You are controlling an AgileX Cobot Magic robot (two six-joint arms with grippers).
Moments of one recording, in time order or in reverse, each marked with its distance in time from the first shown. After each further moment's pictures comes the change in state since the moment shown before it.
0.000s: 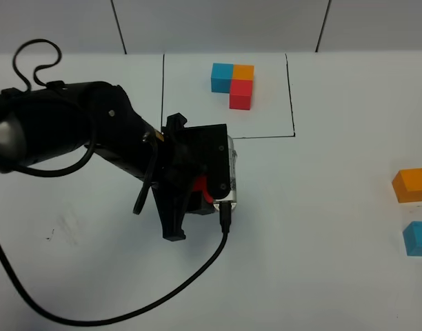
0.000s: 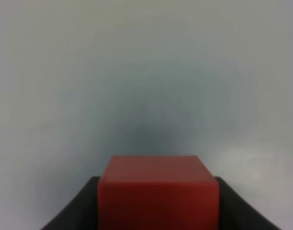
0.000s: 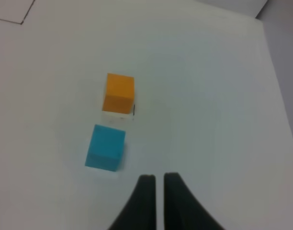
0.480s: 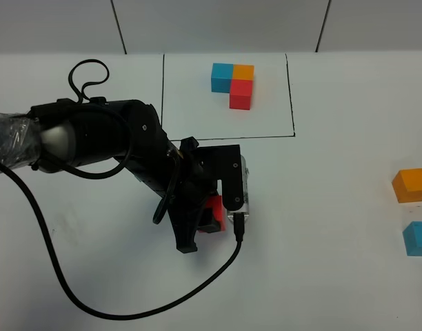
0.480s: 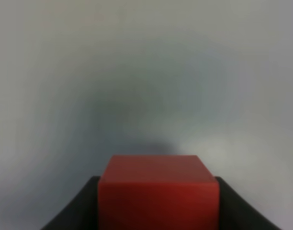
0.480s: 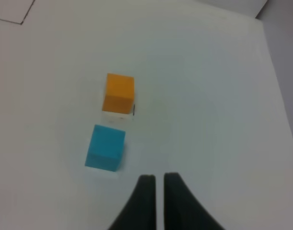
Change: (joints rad) left arm -0.013 0.143 -0.029 -0.022 -0.006 -0.002; right arm 0.000 0.000 0.000 0.000 0.000 0.001
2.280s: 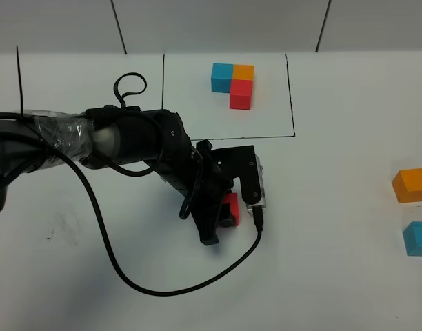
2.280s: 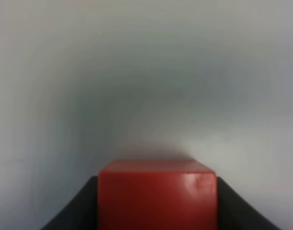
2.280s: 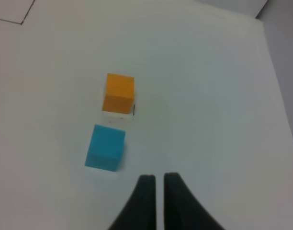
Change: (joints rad) left arm -0.004 0.189 -0.110 -0.049 -0.086 0.013; right arm 0.000 0.000 0.000 0.000 0.000 0.000
